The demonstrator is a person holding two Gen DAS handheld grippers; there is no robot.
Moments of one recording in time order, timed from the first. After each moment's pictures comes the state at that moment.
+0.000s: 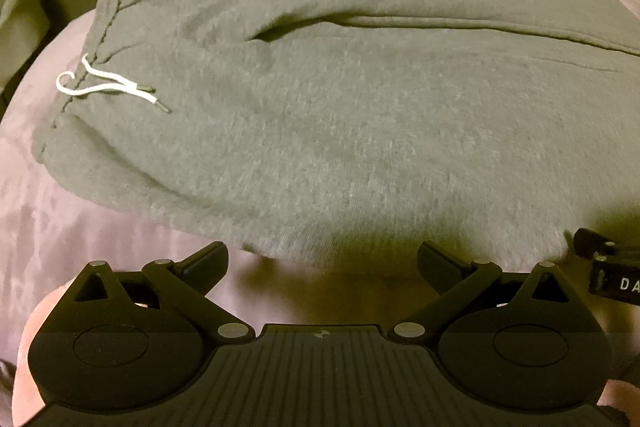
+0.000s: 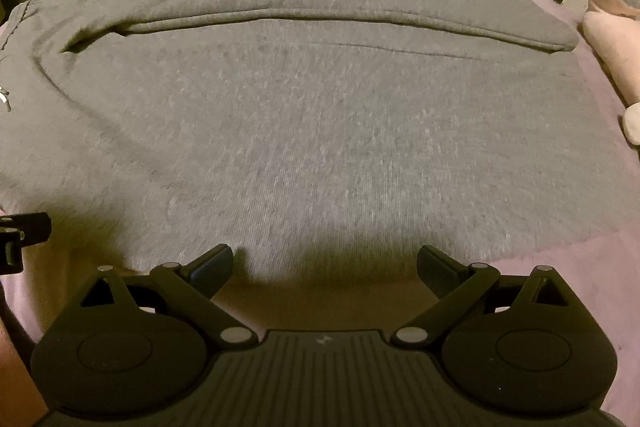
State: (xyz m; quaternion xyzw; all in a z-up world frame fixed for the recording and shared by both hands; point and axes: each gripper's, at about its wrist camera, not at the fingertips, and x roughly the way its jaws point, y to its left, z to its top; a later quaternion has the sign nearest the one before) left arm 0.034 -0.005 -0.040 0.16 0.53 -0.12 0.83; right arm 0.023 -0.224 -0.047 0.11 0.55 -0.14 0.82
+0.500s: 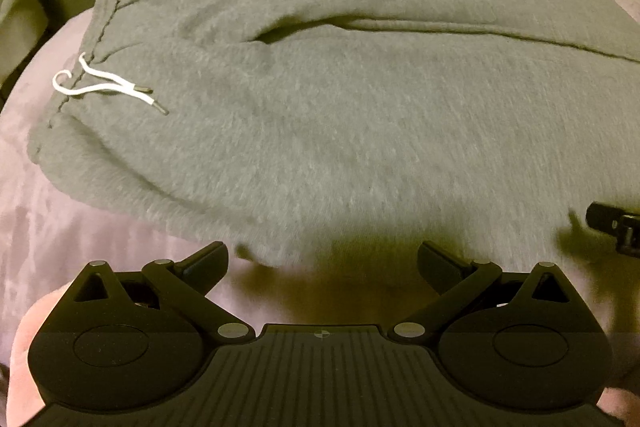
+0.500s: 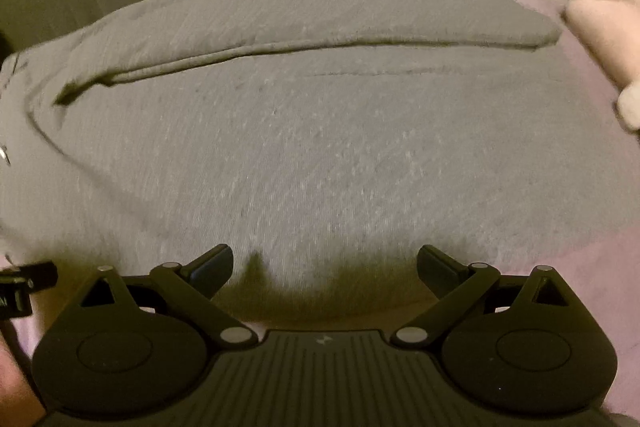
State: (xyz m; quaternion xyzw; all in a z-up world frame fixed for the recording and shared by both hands) left arm 0.040 -0.001 -0.042 0.15 0.52 -0.12 0.83; right arm 0.027 -0.258 -0.050 0.20 0.52 -0.13 0.82
